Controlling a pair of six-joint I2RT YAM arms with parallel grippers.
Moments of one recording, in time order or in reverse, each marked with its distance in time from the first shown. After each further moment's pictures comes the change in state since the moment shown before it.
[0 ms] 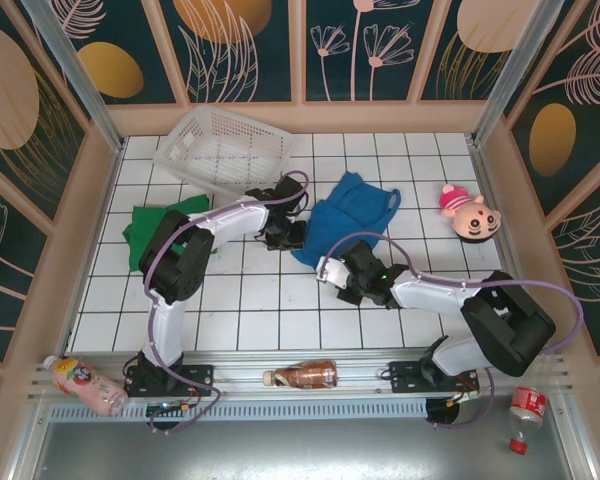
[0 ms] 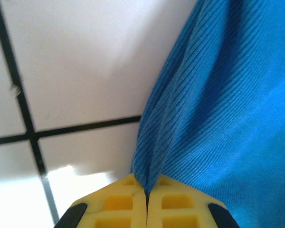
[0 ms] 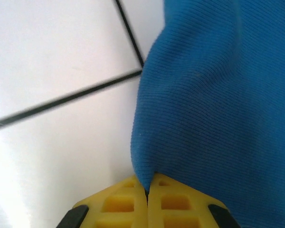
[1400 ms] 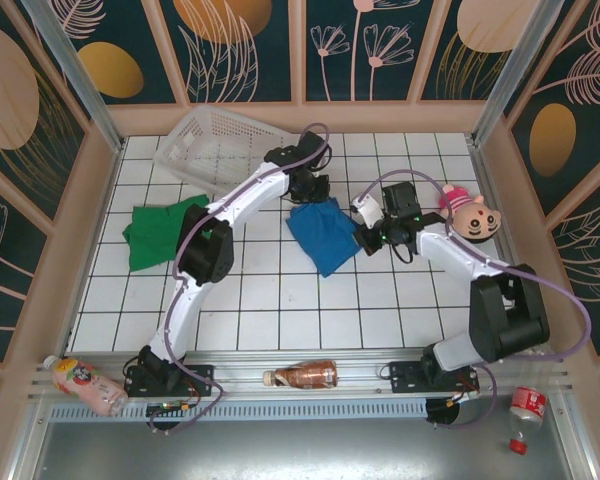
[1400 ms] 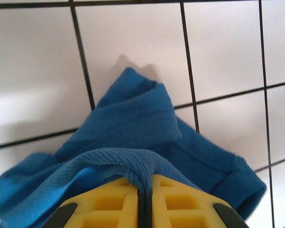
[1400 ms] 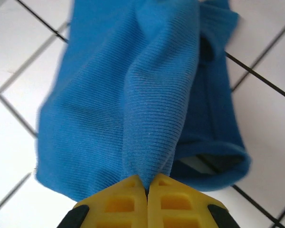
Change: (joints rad) left arm 0.009 0.355 0.758 -0.189 -0.063 0.069; right arm -0.460 0.080 0.344 -0.241 -0.358 0.218
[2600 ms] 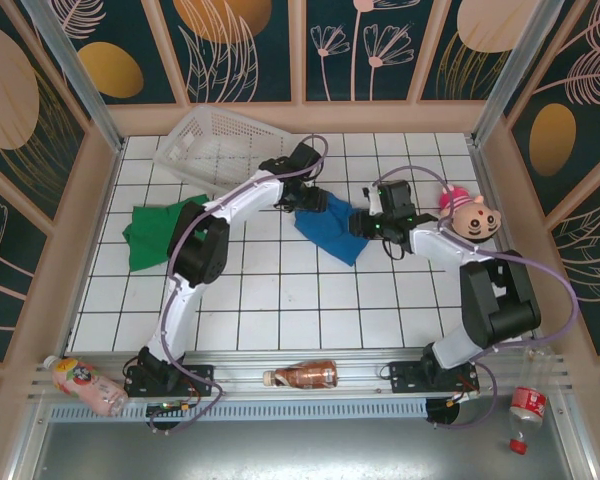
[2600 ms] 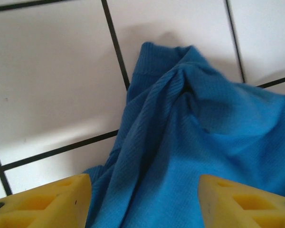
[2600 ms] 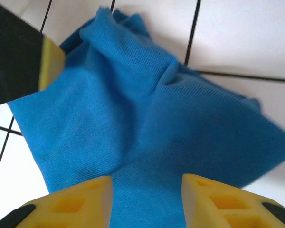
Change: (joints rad) left arm 0.021 -0.061 -0.220 0.117 -0.058 0.163; right arm 0.012 0.074 -0.029 0.213 0.122 0.551
